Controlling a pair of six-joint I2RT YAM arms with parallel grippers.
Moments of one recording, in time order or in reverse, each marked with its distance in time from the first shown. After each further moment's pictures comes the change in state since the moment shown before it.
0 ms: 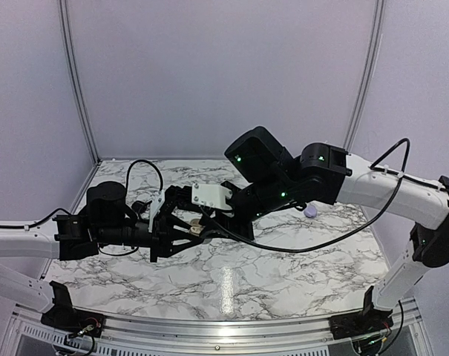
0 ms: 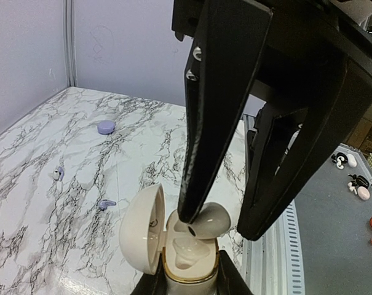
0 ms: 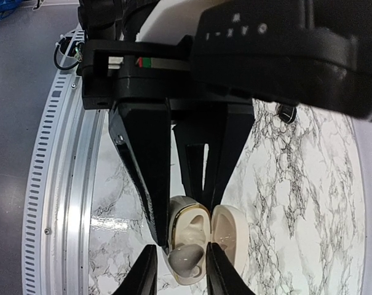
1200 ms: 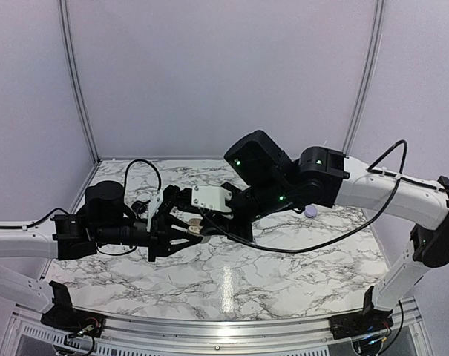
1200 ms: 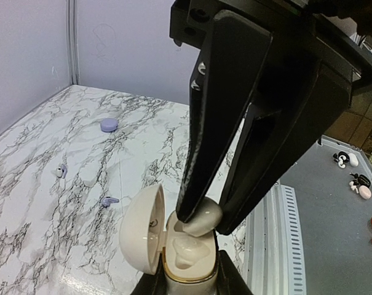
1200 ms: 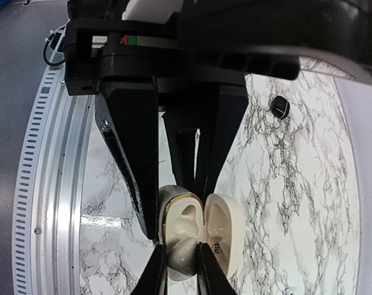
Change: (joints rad) left arm 0.003 -0.013 0.000 -0.018 0.000 0.005; right arm -0.002 -0.002 -0.029 0.026 0.040 -0.004
